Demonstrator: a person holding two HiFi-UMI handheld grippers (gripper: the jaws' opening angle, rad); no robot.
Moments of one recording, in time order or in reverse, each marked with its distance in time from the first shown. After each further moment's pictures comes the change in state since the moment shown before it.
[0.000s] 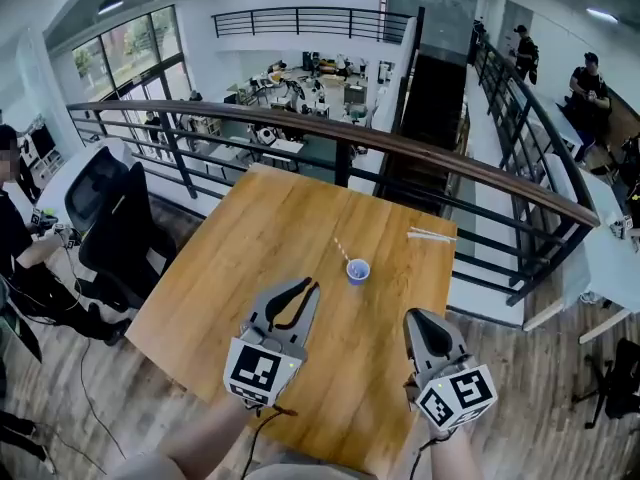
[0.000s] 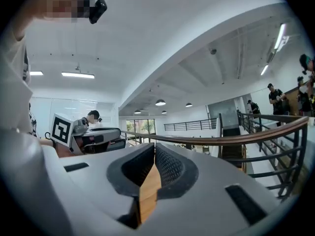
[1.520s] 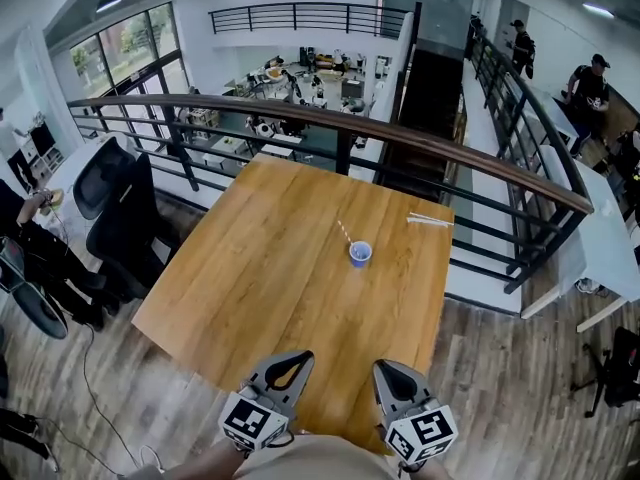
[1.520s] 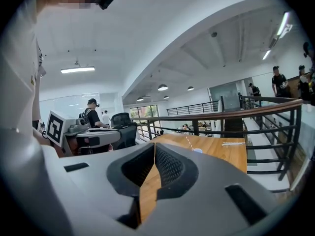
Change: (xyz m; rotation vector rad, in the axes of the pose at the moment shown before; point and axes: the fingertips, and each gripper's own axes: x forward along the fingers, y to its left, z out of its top) left arm -0.138 -0.091 -0.074 -0.203 0.126 -0.142; right arm -0.078 0.106 -0.099 0.074 0.184 0.037
